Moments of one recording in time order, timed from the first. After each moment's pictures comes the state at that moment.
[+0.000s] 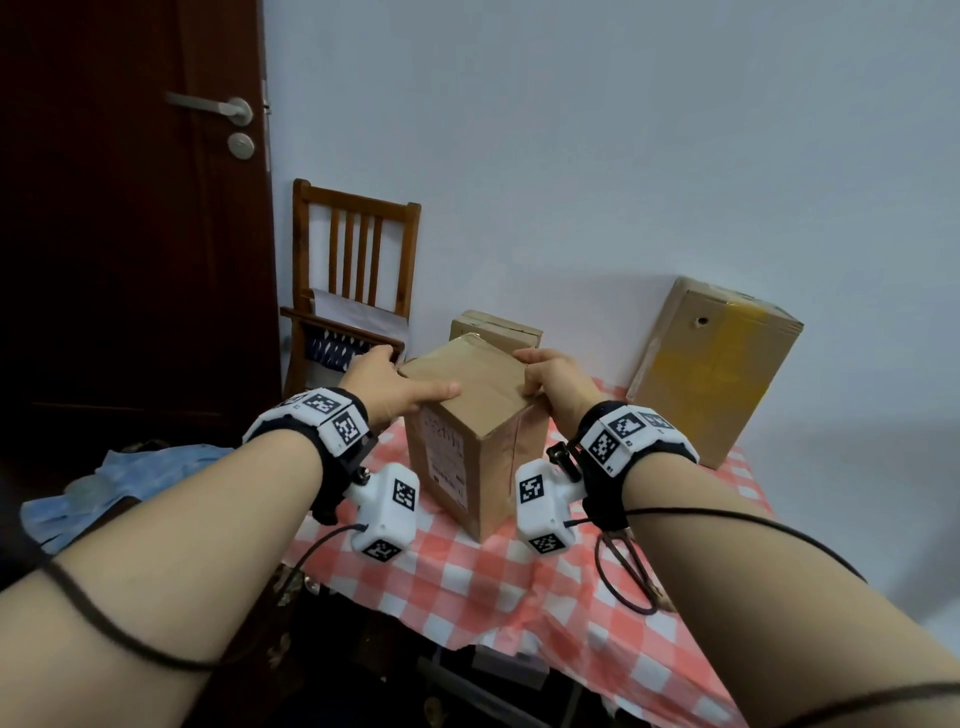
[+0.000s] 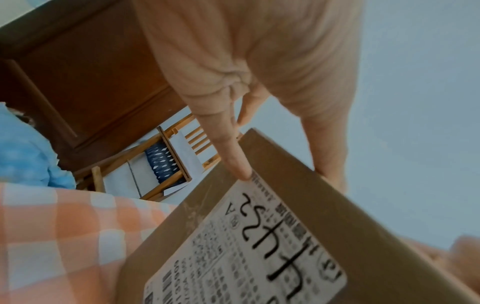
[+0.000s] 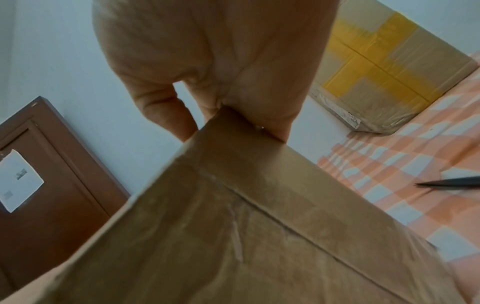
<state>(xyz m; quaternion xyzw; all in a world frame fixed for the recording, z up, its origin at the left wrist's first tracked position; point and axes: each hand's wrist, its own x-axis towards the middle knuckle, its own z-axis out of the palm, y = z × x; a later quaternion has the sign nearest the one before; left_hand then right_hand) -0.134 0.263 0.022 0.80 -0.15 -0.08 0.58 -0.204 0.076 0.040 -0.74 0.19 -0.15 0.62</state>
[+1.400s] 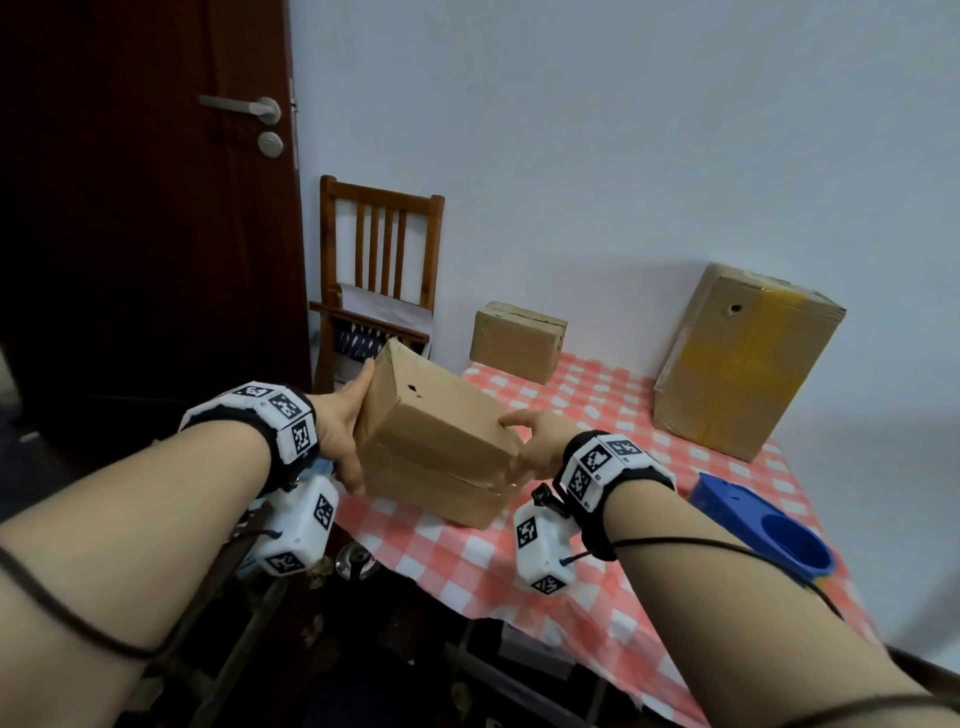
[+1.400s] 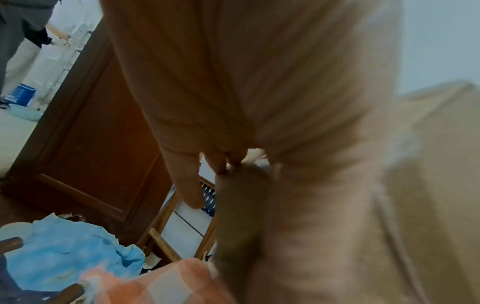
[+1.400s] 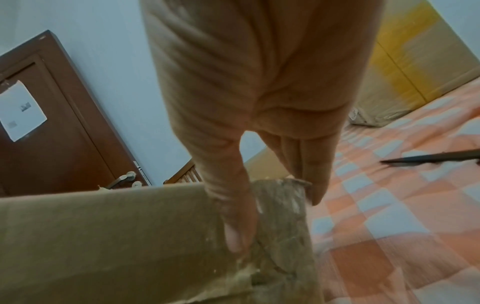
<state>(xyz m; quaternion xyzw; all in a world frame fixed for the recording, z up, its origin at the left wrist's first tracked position) -0.109 0.336 -0.001 0.93 -0.23 -0.22 0.18 -0.216 0.099 -0.001 -0.93 0.17 0.08 0.31</state>
